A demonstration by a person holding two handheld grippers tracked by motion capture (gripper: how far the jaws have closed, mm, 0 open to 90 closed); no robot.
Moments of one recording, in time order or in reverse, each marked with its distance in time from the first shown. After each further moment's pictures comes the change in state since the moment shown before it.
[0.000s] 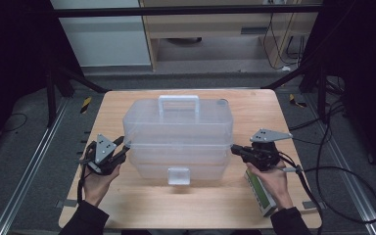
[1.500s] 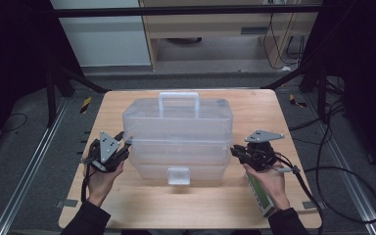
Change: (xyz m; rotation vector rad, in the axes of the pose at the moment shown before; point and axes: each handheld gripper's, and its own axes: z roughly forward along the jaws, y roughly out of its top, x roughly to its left) left arm -0.009 0.013 0.002 -0.038 0.074 0.037; right arm 0.001 -0.005 0.013 0.094 -0.118 0.010
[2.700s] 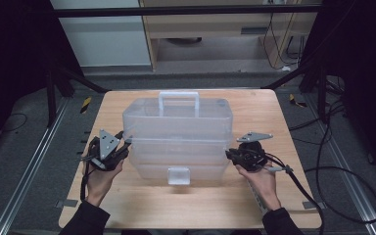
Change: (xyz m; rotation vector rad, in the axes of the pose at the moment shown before) left arm 0.003 0.007 0.000 0.032 -0.008 -0.009; right arm 0.006 -0.005 0.025 0.081 -0.016 0.072
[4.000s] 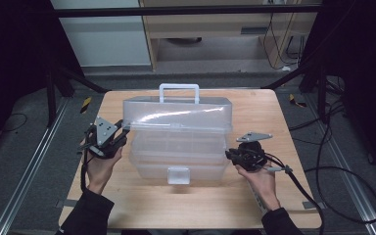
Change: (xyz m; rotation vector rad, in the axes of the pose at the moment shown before) left arm 0.016 0.023 0.011 -0.039 0.012 -0.048; right arm 0.001 0.000 0.001 0.001 -0.006 0.004
